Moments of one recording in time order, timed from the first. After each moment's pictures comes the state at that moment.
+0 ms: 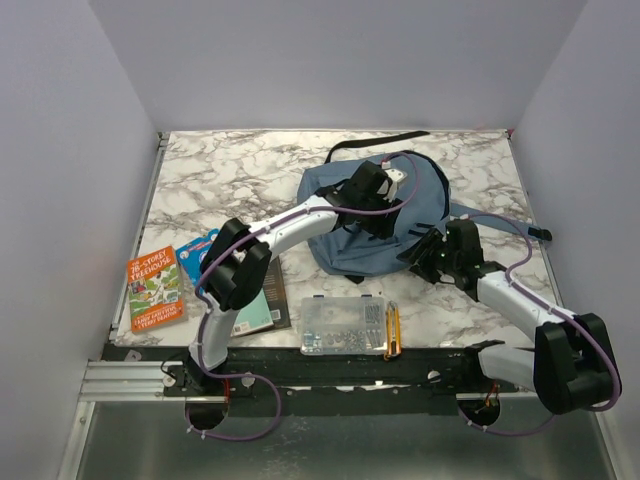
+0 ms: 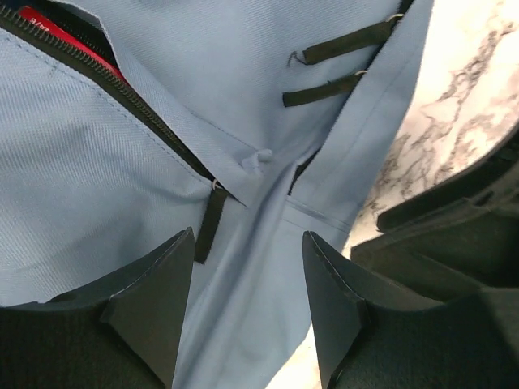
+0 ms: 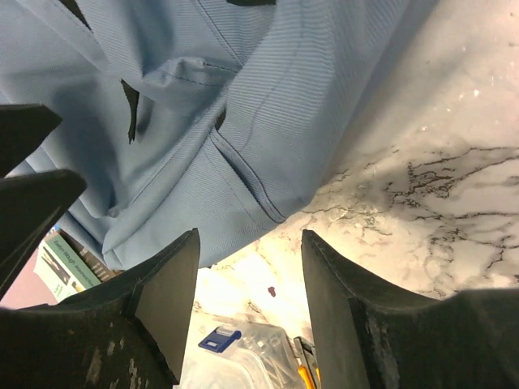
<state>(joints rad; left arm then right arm) -0.81 2.03 1.65 -0.35 0.20 -0.19 0.22 1.19 0.51 -0.09 -0.20 0.89</state>
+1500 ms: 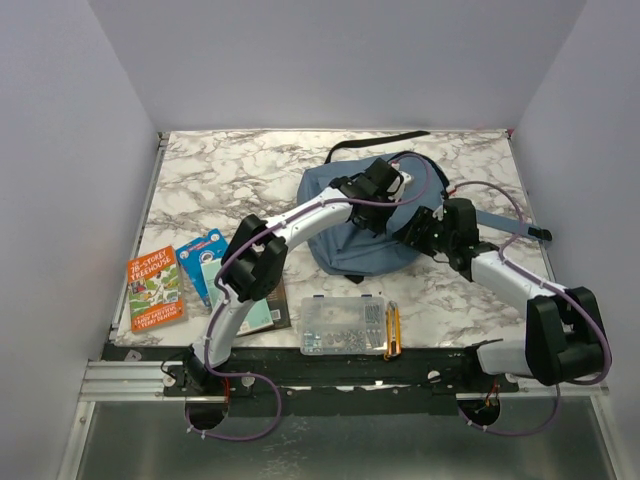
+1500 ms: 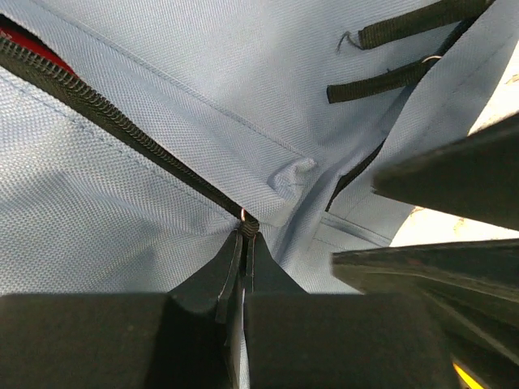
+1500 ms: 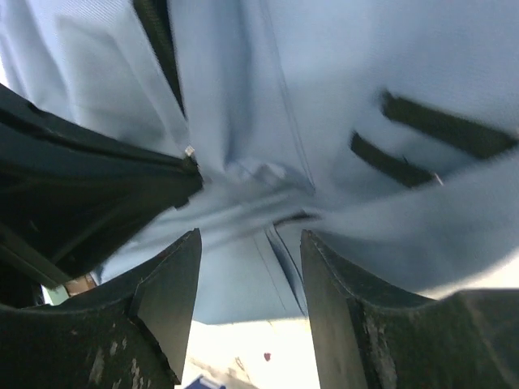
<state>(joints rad) -0.81 2.24 1.96 -0.63 0.14 -0.13 0.22 1.31 0.62 0.02 -0.23 0.64</state>
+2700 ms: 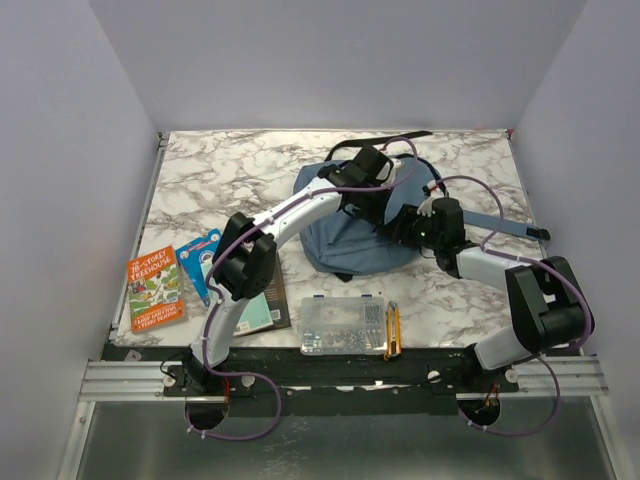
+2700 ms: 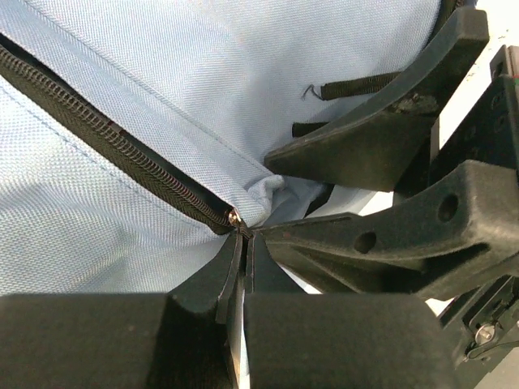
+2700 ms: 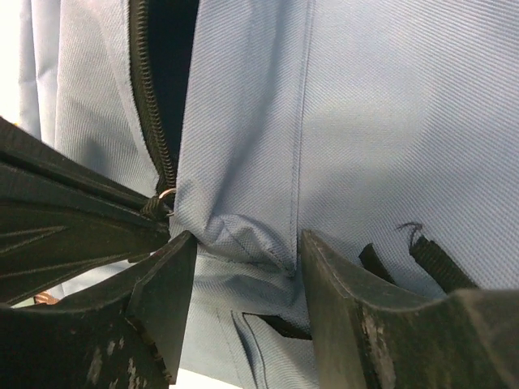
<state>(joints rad) -0.76 2.19 1.99 -0.68 0.27 -0.23 0.26 1.51 0.62 0.37 -0.31 0.50</state>
